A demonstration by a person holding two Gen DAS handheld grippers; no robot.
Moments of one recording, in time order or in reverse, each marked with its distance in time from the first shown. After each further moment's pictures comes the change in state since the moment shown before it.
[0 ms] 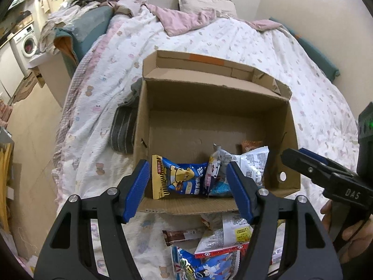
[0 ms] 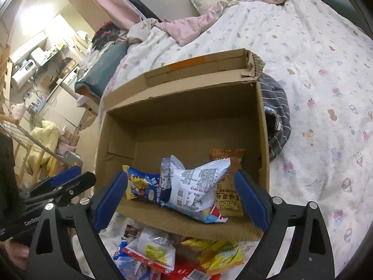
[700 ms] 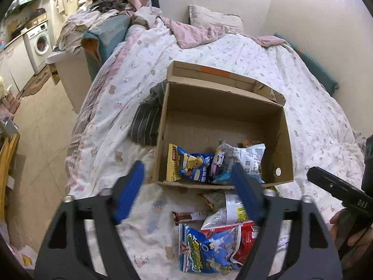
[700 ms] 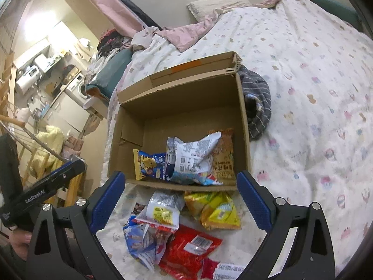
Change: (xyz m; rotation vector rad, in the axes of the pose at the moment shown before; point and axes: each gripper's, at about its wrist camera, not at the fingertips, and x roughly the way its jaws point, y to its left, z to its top) left arm -0.054 0.017 -0.036 -0.065 -0.087 0.022; right arm -0.058 -0.005 -0.044 0.028 -0.041 0.014
